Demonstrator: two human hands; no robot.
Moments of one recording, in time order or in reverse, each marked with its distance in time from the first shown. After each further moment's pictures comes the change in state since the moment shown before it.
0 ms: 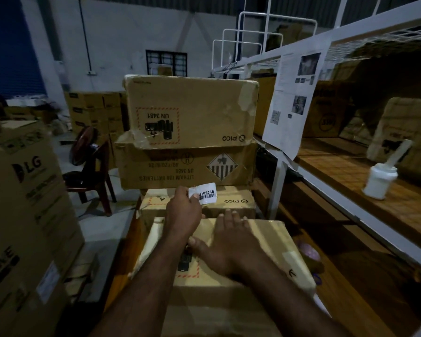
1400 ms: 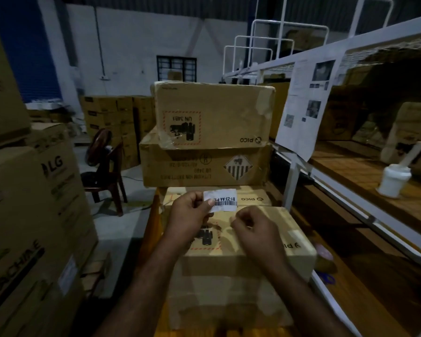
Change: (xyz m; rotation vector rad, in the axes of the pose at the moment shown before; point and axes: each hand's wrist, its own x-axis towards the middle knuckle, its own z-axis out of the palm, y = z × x) left_hand -0.039 0.000 -0.061 -0.427 -0.222 -0.031; right_hand -0.021 0.000 0.002 0.777 0.488 -0.006
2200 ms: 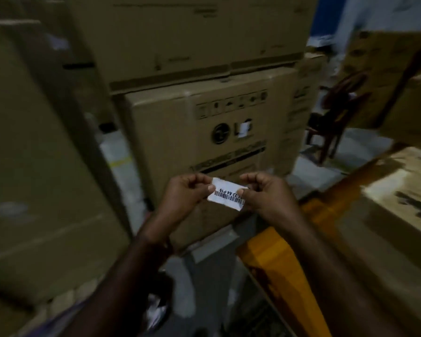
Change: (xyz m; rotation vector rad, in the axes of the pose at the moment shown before) left_hand -0.311 -0.028 -0.156 0.192 0.985 -0.156; right_hand -0.150 -0.113 0.138 0.525 -1.237 -0.314
